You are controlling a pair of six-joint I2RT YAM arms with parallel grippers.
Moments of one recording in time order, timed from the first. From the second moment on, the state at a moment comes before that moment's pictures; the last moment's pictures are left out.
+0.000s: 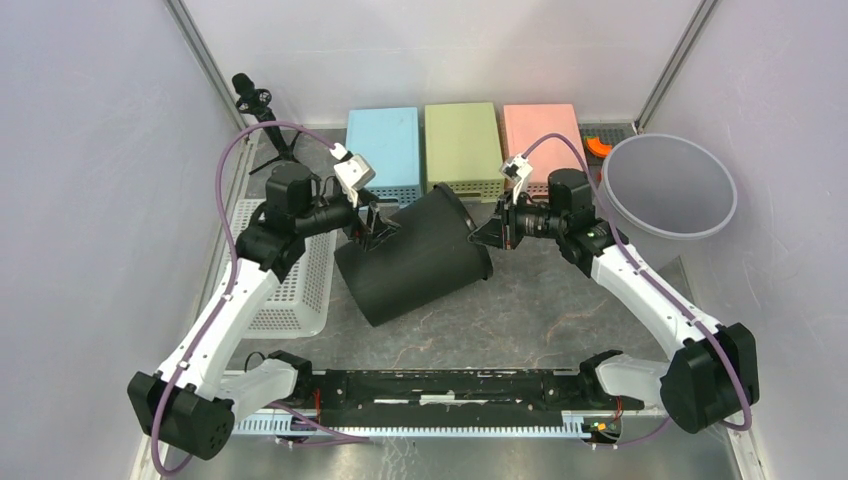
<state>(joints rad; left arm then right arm) -0.33 1.06 1.03 -0.35 0.64 0.21 0.39 1.21 0.90 -0.14 -0.75 0.21</state>
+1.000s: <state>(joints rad) -0.33 0.96 0.85 -0.63 0.33 0.64 0.14 1.21 0.96 -0.38 -0.85 0.21</state>
